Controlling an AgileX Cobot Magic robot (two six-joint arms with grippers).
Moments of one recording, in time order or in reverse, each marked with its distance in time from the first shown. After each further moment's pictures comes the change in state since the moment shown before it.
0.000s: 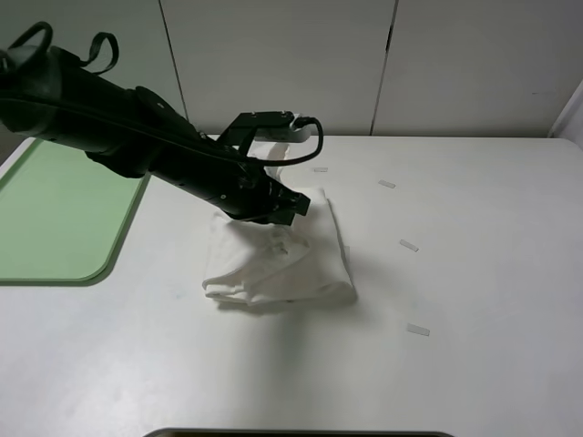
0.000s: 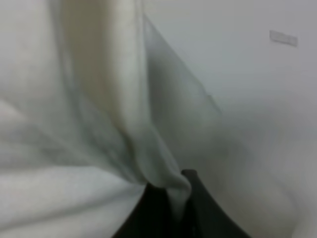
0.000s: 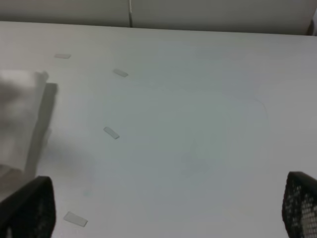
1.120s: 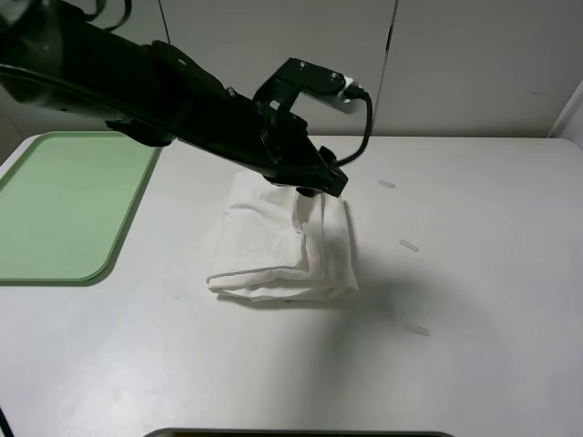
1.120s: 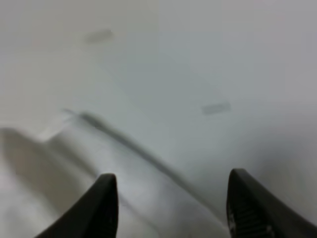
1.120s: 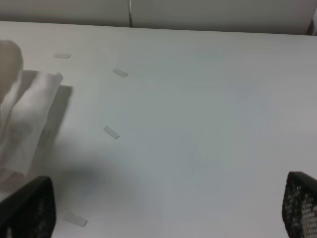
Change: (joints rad) left arm -0.098 -0.009 -0.141 -0.021 -0.043 0.295; right arm 0.000 0.000 0.000 0.000 0.000 0.000
